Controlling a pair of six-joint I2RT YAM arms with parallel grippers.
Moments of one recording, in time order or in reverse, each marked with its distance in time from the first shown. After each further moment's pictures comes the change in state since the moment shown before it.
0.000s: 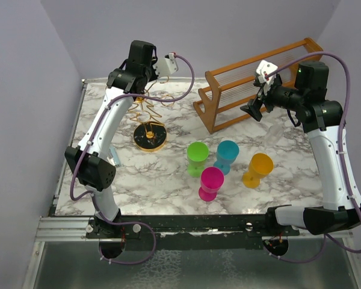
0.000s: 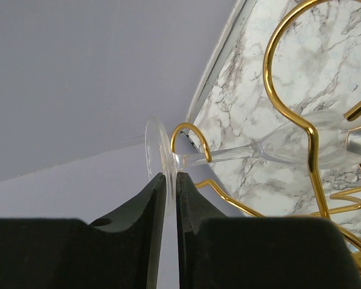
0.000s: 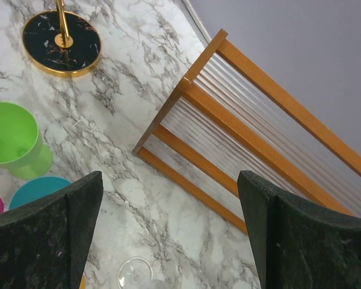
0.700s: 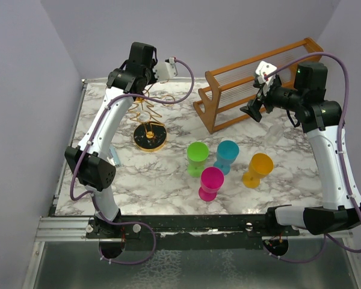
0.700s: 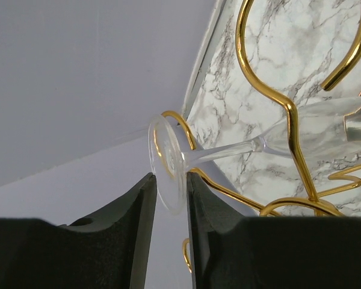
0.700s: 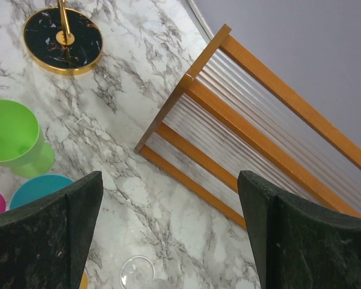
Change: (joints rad) left arm 0.000 0.005 0.000 -0.062 0.000 0.039; right arm -0.003 0.000 -0.013 0.000 0.000 0.000
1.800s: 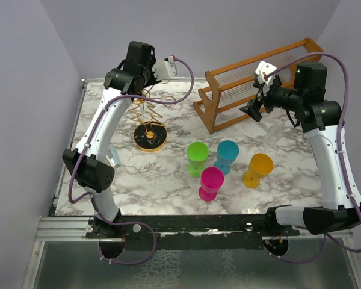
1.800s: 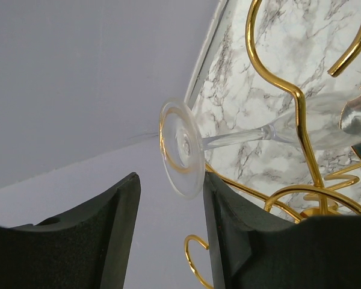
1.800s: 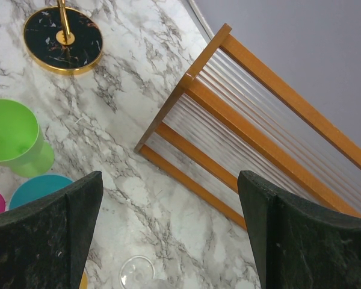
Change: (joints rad) left arm 0.002 -0.019 0.006 -0.008 0.042 -0.009; right arm 0.000 0.003 0.000 0.000 0.000 -0.006
